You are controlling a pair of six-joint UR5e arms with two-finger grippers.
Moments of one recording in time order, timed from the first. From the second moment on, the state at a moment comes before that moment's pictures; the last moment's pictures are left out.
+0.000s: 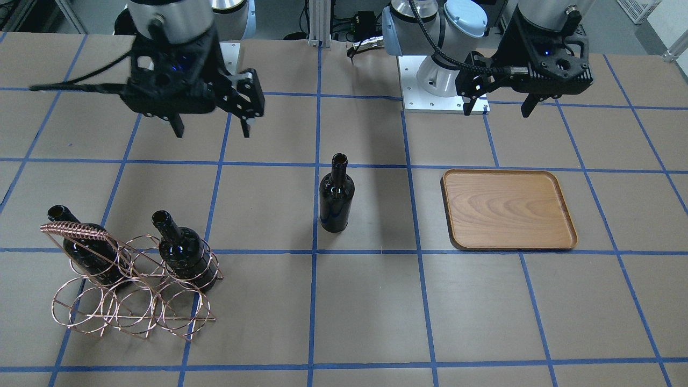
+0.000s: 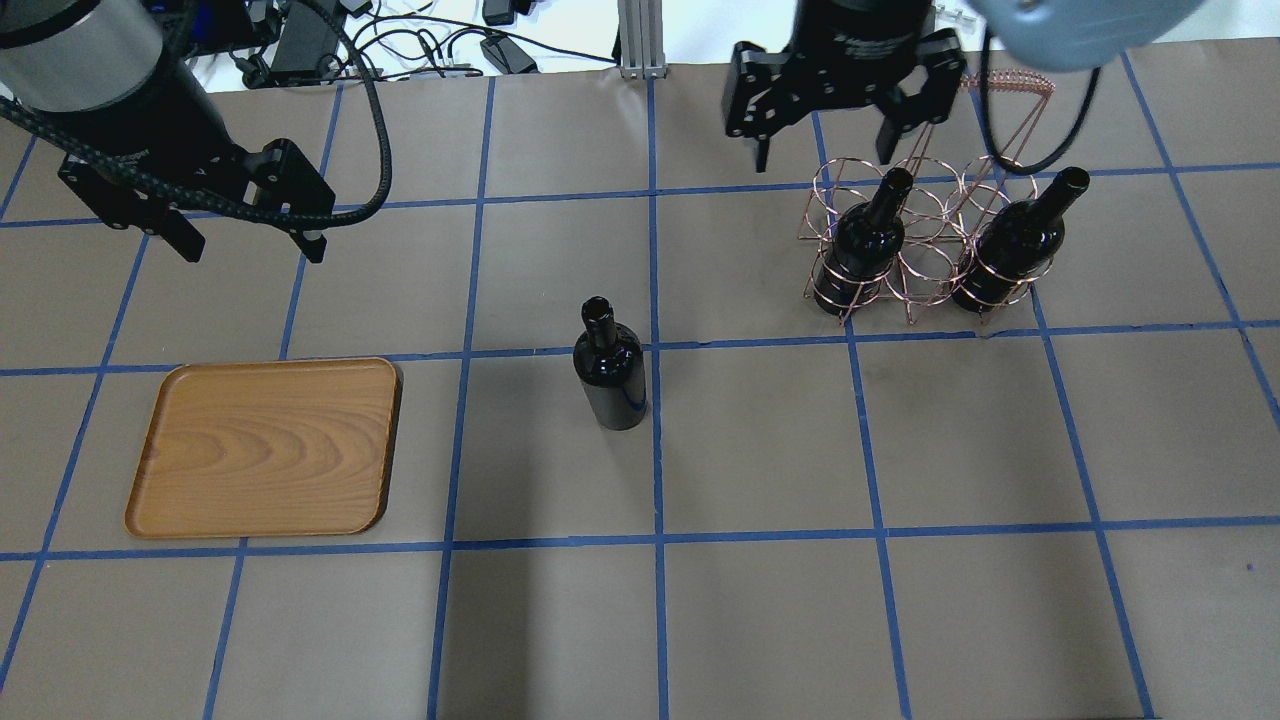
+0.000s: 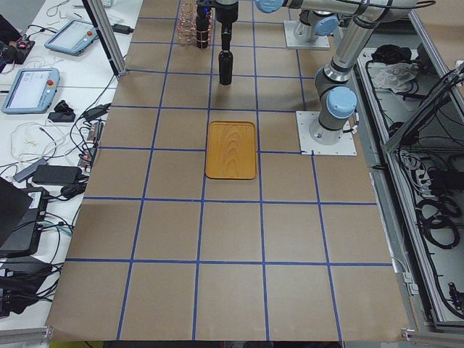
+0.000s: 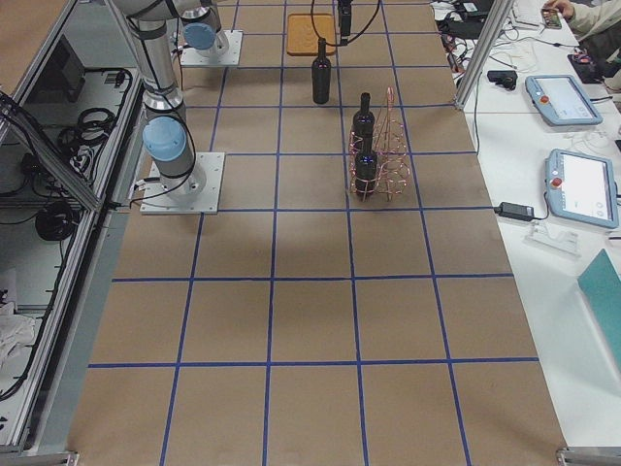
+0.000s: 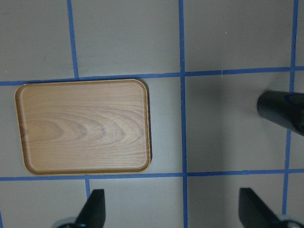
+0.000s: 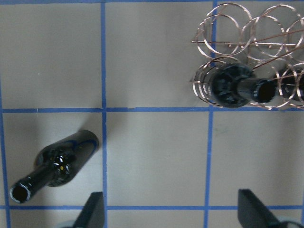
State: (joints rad) left arm -1.51 -1.50 -1.53 -1.69 1.62 0.09; right arm 1.70 -1.47 1.31 -1.46 -1.58 0.07
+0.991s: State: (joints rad) left arm -1.56 -1.54 -1.53 -1.63 1.58 -0.09; right arm 1.62 -1.56 1.46 -1.55 -1.61 -0.05
